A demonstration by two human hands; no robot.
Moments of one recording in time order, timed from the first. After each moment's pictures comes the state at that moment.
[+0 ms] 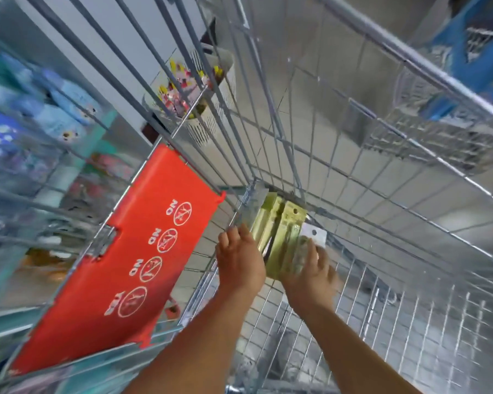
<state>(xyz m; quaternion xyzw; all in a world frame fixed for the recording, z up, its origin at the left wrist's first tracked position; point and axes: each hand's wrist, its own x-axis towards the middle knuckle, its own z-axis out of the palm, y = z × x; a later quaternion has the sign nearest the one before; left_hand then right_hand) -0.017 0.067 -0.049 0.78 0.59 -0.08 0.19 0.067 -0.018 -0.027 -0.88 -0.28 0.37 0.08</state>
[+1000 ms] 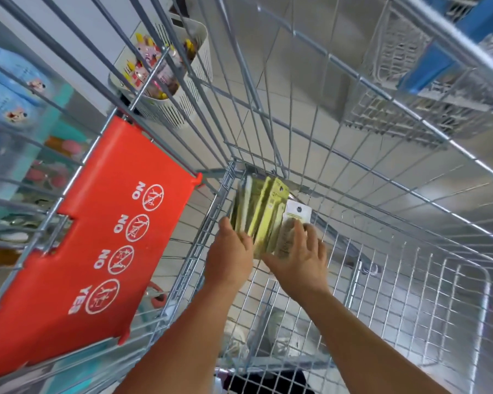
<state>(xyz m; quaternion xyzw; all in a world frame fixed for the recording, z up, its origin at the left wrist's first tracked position) -0.018 0.055 -0.039 0.71 0.61 -0.04 0.35 0.074 -0.036 -0.053 -0.88 -0.26 0.37 0.12</state>
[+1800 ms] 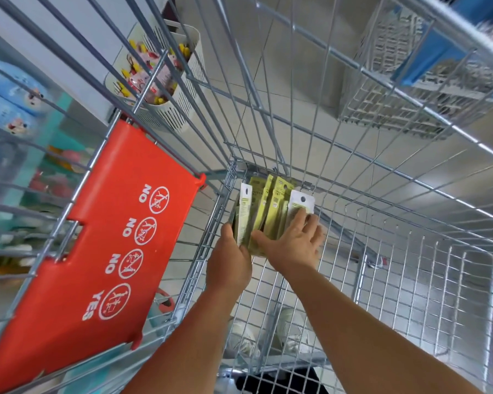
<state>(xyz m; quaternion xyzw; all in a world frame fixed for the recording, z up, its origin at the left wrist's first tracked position) -0.038 0.053 -0.045 0.70 0.59 -0.05 0.39 0.062 0.008 -0.050 -0.91 -0.14 0.38 0.11</state>
